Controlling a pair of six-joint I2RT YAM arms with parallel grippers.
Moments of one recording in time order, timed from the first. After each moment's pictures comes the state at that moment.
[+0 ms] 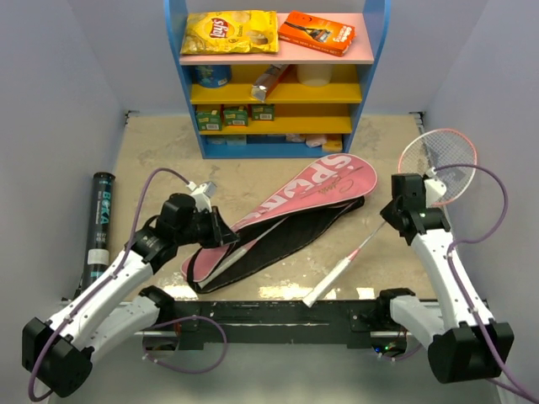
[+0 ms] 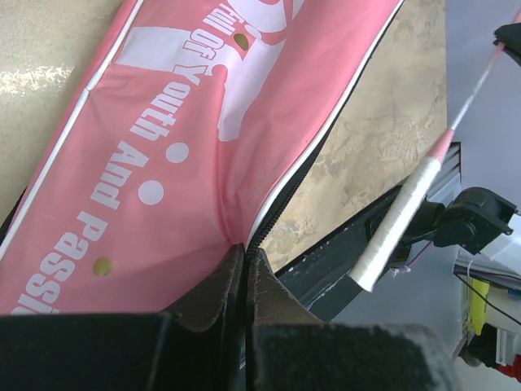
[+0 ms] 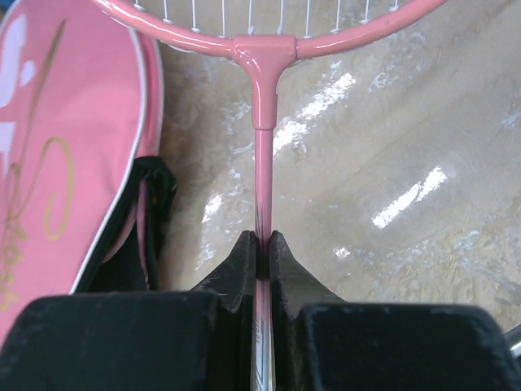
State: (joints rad) left arm -0.52 0.83 0.63 -0.43 0.34 -0.69; right arm 0.09 0.99 0.84 -0.77 0.43 0.80
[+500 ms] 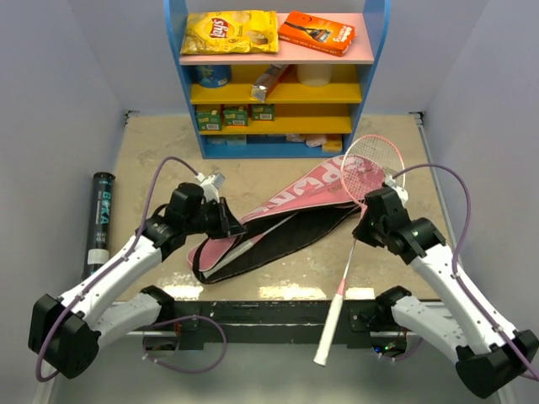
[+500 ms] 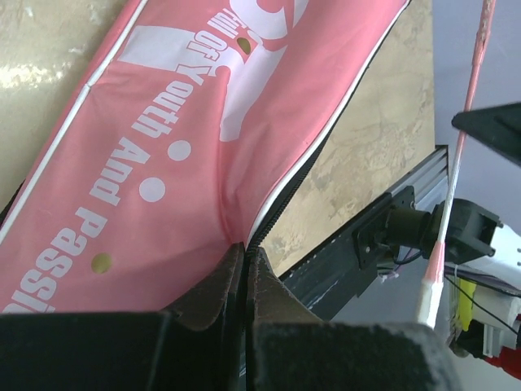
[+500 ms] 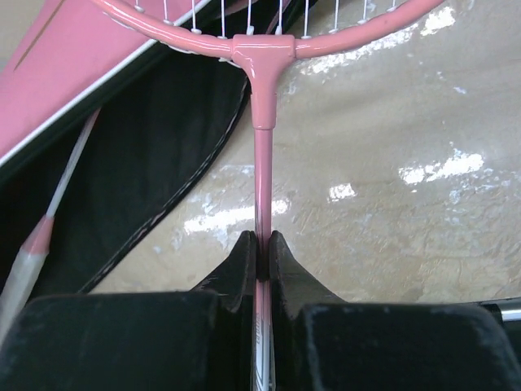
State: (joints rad) left arm -0.52 0.97 0.68 -0.36 0.38 -0.70; right arm 0.44 0.87 0.86 -0.94 0.24 0.81
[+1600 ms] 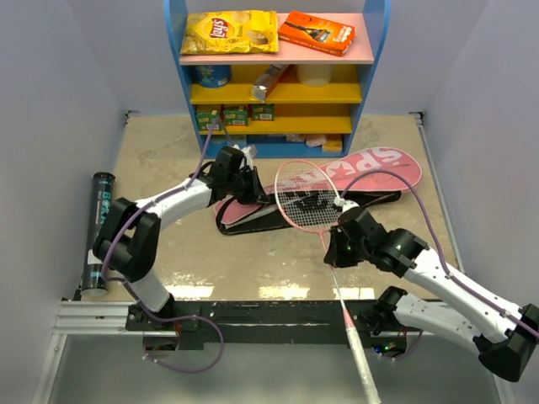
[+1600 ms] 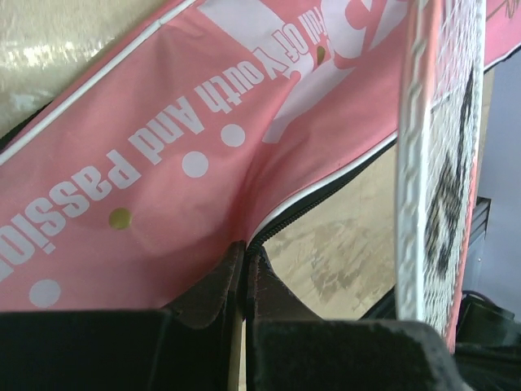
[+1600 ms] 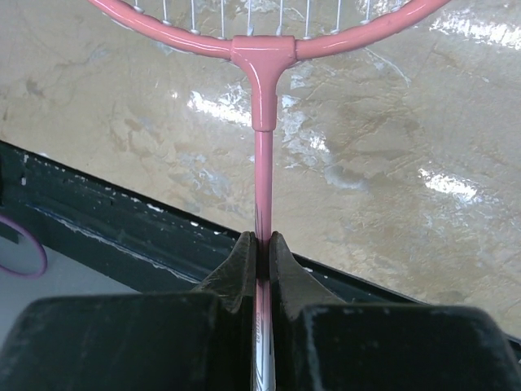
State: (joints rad) left arm -0.52 1.65 1.07 -0.20 0.36 -0.65; right arm 0.80 0.85 0.77 -0.88 0.03 0.65
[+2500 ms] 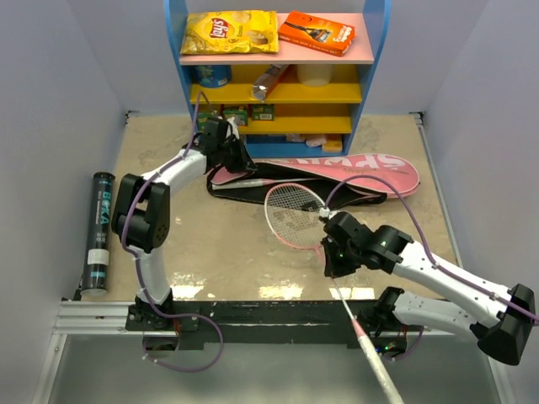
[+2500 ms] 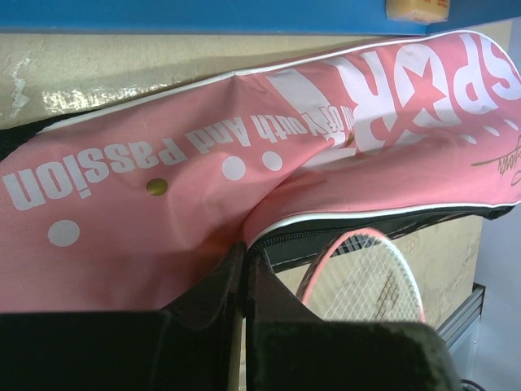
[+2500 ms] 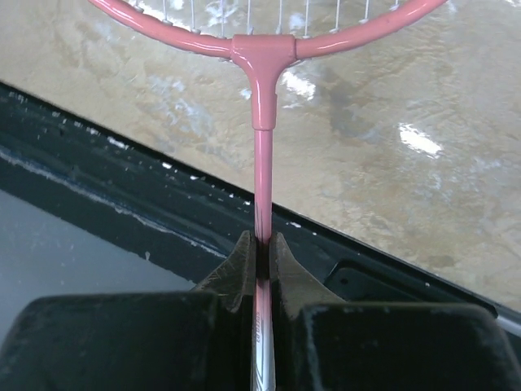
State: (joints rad) left arm -0.33 1.94 1.44 -0.27 0.38 -0.58; right arm 0.90 0.94 0.78 -0.96 -0.01 0.59
